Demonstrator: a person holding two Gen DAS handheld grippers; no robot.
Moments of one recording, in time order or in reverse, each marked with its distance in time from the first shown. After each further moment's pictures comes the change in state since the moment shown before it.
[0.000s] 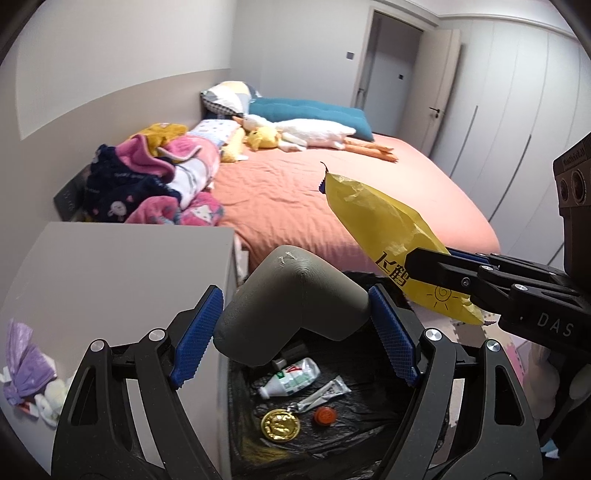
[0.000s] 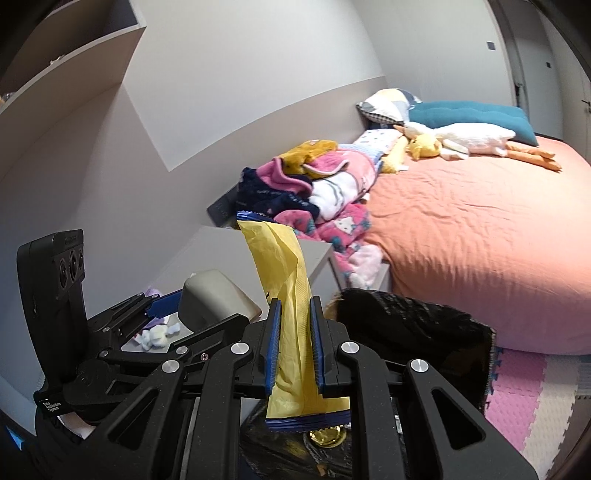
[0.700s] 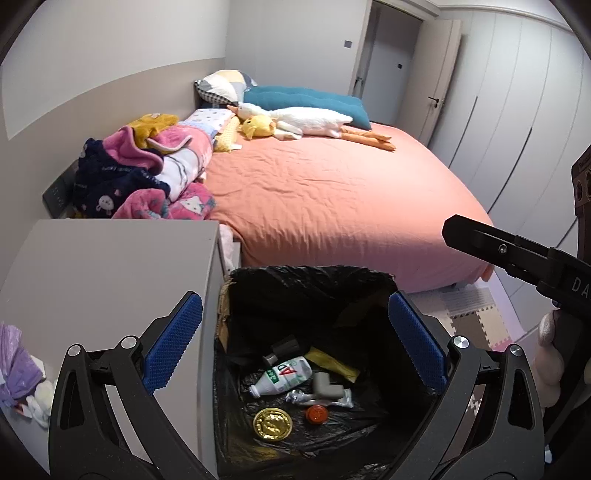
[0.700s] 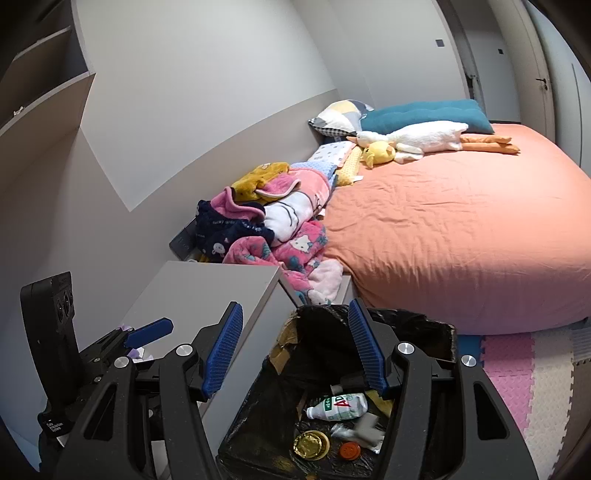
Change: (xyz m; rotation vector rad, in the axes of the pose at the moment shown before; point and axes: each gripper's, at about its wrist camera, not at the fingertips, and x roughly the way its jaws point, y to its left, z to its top) left arm 0.019 -0.012 0.004 -0.009 0.049 0.008; right arm -0.015 -0.038 0.006 0.112 -0.073 -0.091
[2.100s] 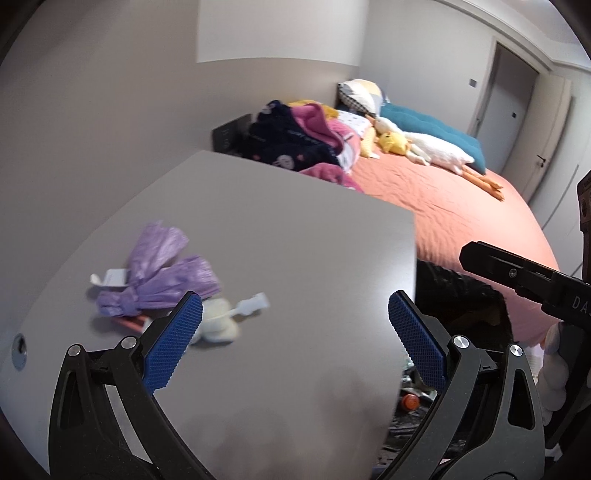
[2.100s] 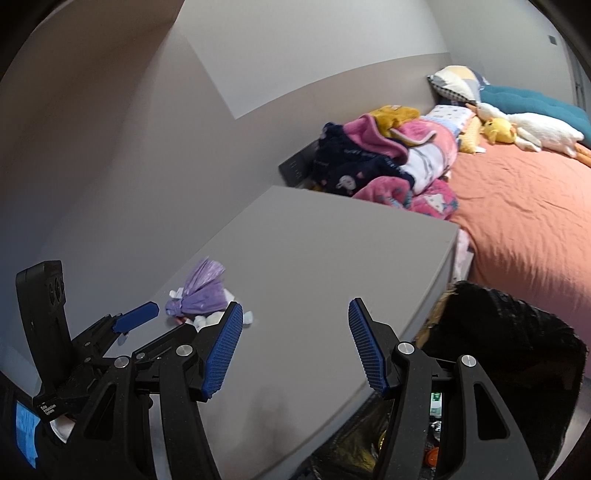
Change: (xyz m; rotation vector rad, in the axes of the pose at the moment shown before) left arm -0.103 0.168 -0.087 -0.307 -0.040 0.361; right arm 0.105 0.177 -0.042 -0.227 0.235 0.301
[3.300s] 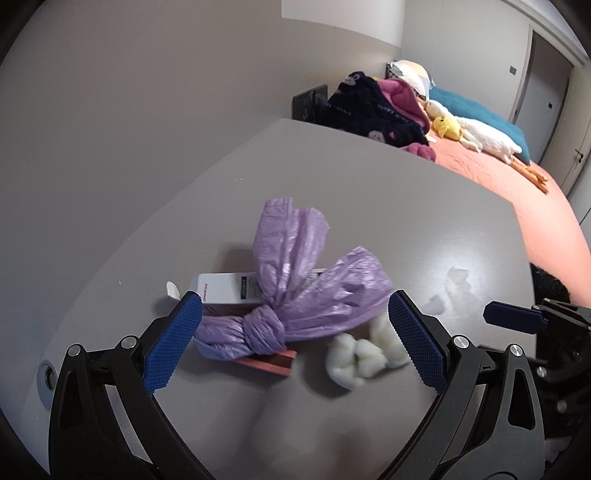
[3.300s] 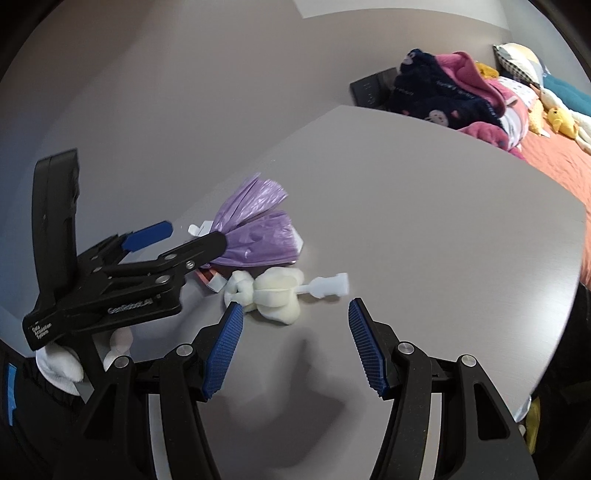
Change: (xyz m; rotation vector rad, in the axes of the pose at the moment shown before) left arm 0.058 0.134 -0.001 -0.013 0.083 0.132; right arm 0.141 0.092 -0.037 -0.119 0.229 0.067
